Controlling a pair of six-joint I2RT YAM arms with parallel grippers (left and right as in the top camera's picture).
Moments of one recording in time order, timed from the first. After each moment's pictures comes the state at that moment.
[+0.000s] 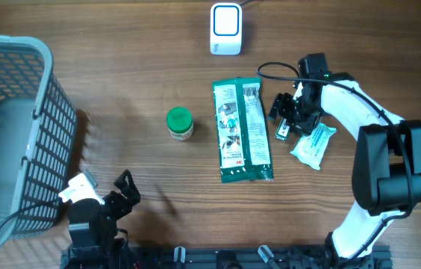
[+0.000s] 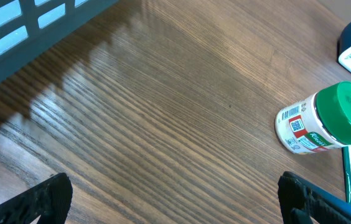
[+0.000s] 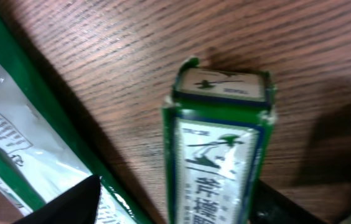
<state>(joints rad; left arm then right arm) 0.08 0.01 0.25 -0.88 -0.05 -0.52 0.12 1.94 1.21 -0.74 -0.28 0.53</state>
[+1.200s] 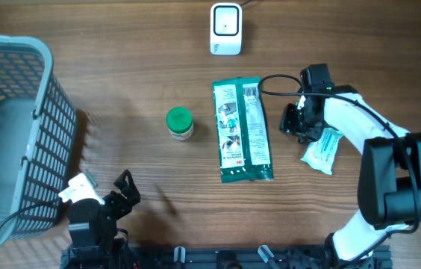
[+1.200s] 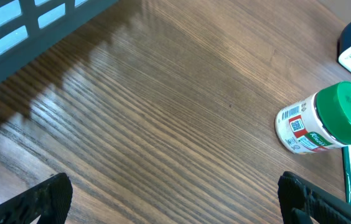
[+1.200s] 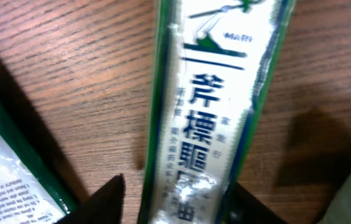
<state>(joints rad) 0.08 0.01 0.25 -0.88 -0.05 -0.52 0.12 1.84 1.08 -0.68 -0.16 0.40</state>
